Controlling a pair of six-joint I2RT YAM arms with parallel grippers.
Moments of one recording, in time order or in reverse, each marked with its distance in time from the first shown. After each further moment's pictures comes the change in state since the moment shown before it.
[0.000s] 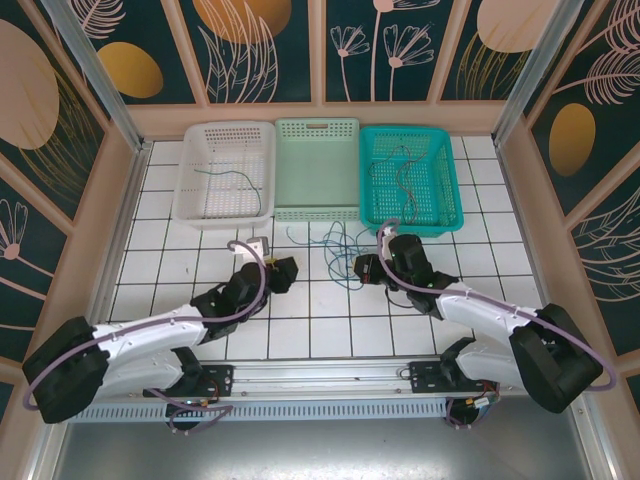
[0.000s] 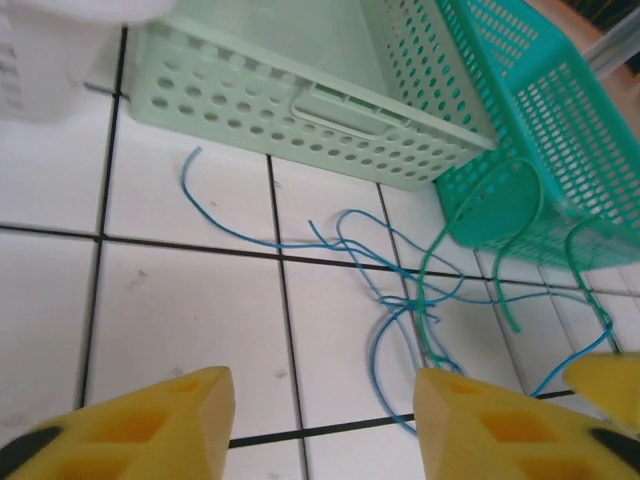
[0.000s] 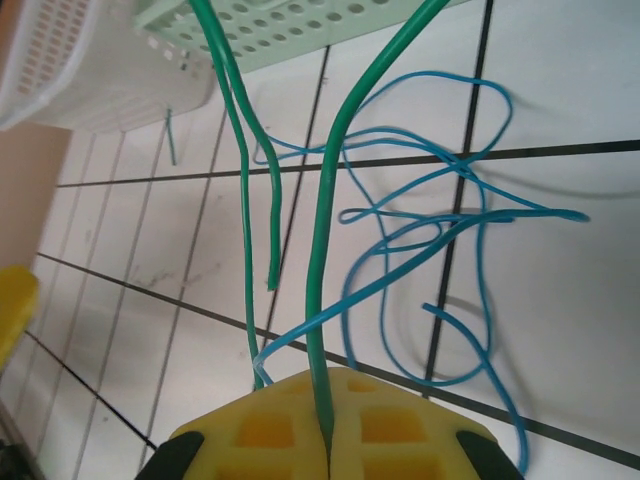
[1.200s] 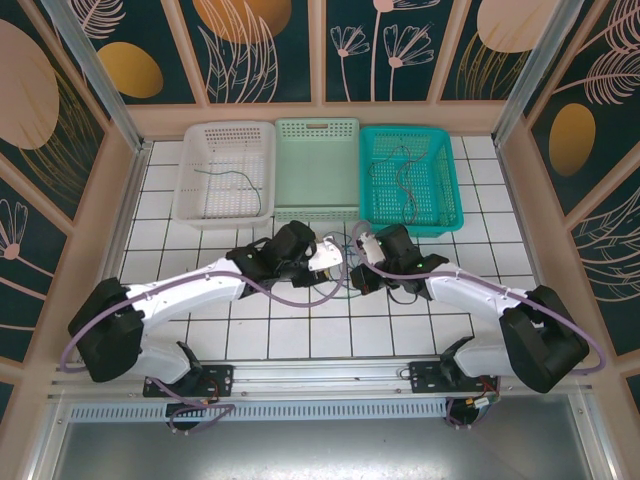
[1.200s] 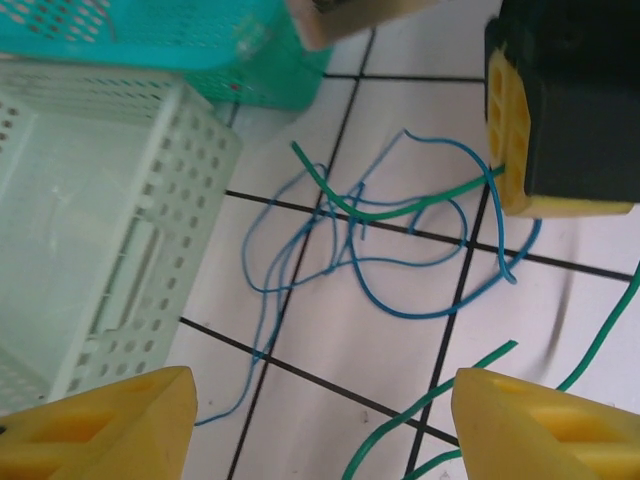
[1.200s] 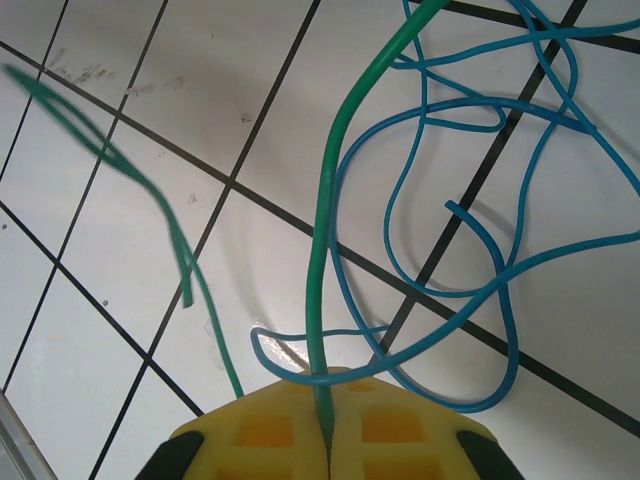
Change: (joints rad) left arm 0.001 0.371 0.543 -0.481 0.332 1.332; right arm 0.006 0.120 0.179 -0.363 -0.137 -0.408
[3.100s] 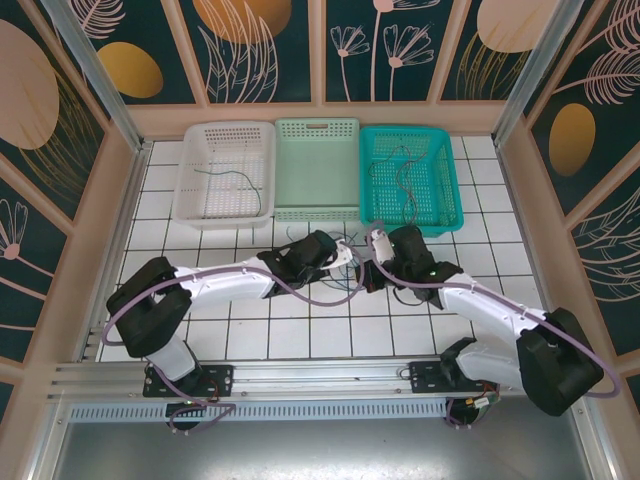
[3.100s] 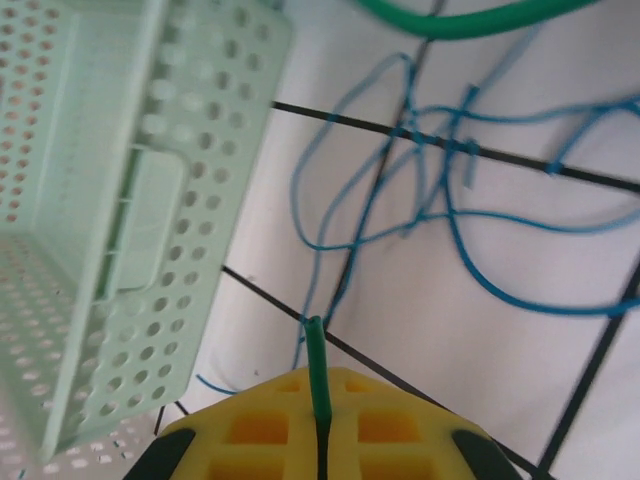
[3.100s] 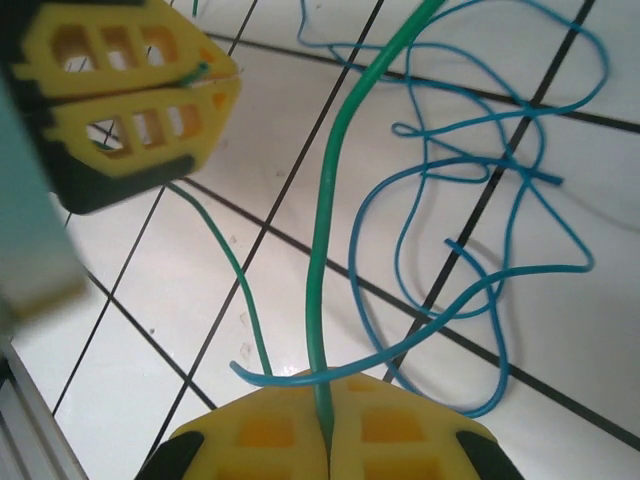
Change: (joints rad) left arm -0.051 0.187 0.021 0.144 -0.361 -0.043; right arm -0.050 -0.147 -0.078 0.081 -0.026 0.054
